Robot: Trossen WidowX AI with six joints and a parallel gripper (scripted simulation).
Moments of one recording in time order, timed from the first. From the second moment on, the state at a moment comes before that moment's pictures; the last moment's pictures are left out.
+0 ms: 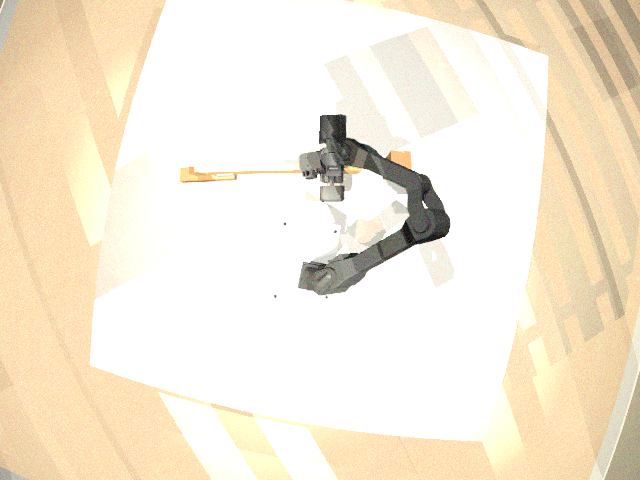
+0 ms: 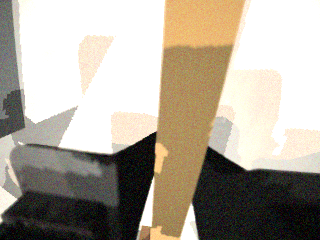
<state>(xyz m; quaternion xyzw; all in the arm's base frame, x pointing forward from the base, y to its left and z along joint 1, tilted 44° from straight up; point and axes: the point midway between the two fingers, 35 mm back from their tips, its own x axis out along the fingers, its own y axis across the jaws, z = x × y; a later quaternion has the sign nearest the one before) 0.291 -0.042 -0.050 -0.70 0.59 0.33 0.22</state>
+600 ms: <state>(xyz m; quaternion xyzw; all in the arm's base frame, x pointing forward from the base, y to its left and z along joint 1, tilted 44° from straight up) 0.289 -0.038 -0.045 -0.70 0.59 0.33 0.21</state>
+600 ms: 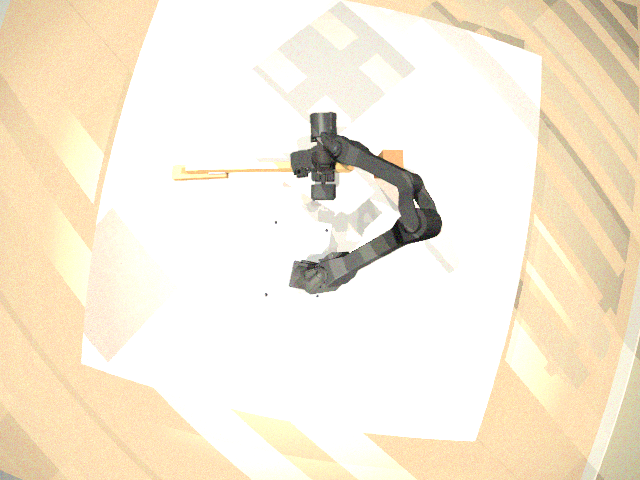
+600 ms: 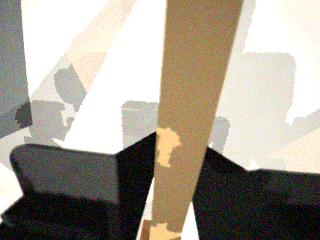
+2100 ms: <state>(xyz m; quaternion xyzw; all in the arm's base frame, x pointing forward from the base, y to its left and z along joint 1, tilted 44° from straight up) 0.289 -0.022 -0.029 -0.70 0.59 0.33 0.21</state>
